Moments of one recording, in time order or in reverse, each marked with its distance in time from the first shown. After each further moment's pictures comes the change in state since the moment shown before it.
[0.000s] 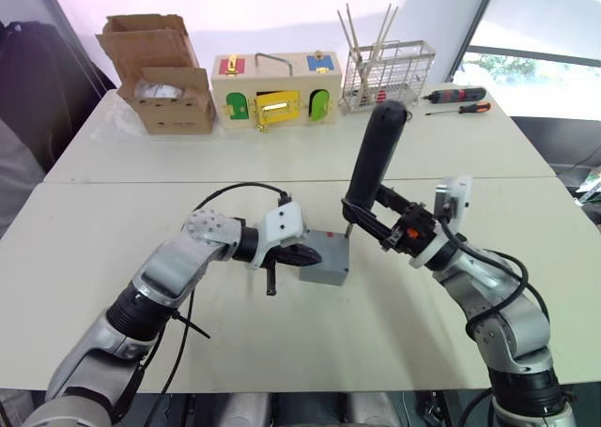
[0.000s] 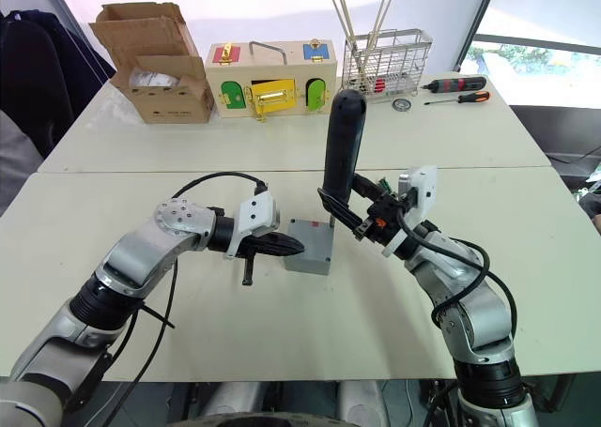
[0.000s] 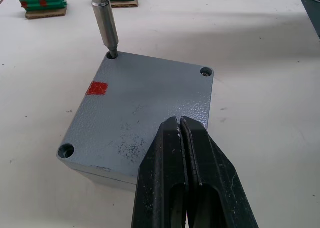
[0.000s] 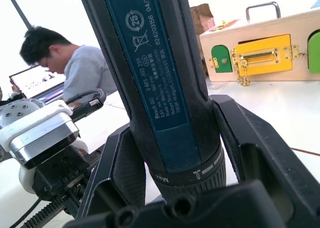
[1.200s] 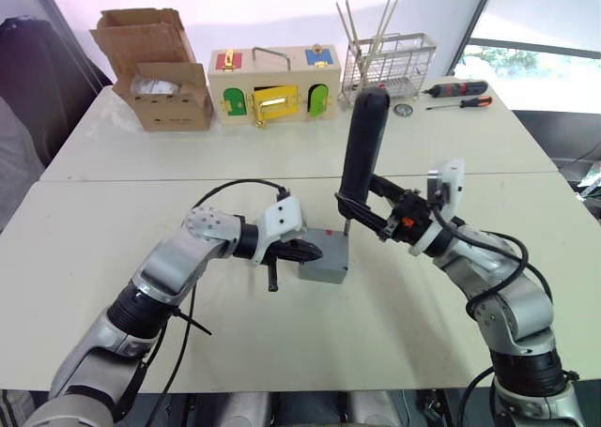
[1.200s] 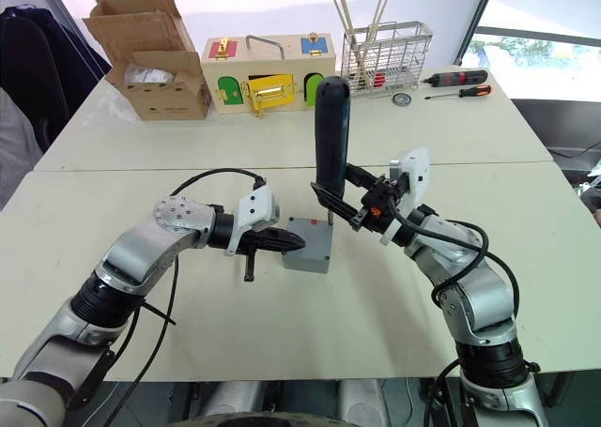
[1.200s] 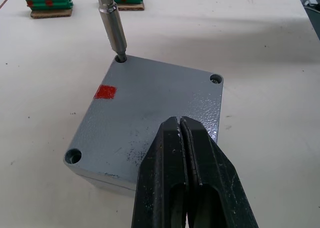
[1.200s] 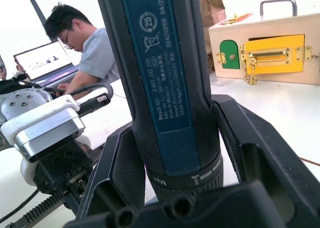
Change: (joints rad) left arm -0.009 -0.013 0.021 0.001 -0.021 0.024 0.019; right arm -0.104 -0.030 0.014 0.020 -0.018 0.057 0.038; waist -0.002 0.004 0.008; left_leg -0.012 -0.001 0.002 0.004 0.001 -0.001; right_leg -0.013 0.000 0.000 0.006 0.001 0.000
